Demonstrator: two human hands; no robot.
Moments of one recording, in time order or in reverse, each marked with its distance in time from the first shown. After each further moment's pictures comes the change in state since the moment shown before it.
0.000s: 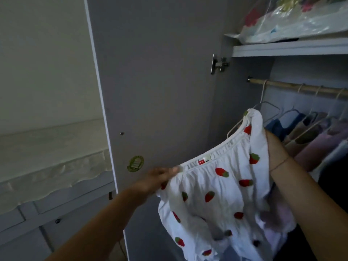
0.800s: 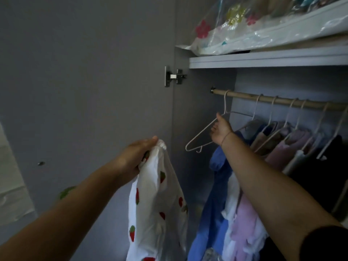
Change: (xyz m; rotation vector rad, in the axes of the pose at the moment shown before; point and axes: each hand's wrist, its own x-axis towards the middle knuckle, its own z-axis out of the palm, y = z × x) left_hand 0.080 0.120 0.052 -0.354 0.132 0.089; right_hand 0.145 -0.026 -0.031 0.299 0.083 0.127
